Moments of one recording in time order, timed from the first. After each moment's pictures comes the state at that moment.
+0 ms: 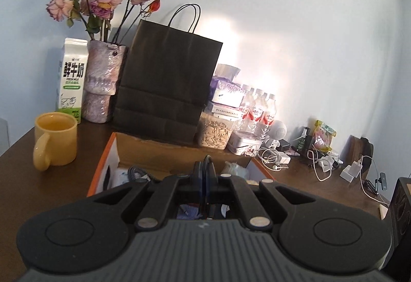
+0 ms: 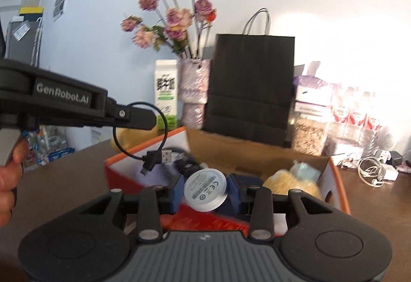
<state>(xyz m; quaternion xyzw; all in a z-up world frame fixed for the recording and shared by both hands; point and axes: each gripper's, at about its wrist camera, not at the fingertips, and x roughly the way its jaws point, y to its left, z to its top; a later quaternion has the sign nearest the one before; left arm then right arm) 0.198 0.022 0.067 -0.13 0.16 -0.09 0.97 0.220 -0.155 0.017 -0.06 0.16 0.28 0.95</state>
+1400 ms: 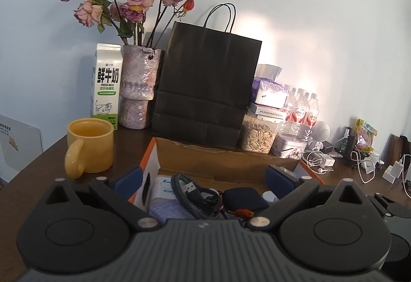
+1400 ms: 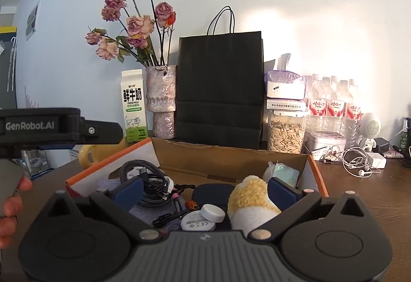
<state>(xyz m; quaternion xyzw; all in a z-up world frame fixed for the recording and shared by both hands) 0.208 0.036 0.051 -0.10 0.16 0.01 0.98 0.239 -0.168 0.006 -0.02 0.15 0.23 0.96</state>
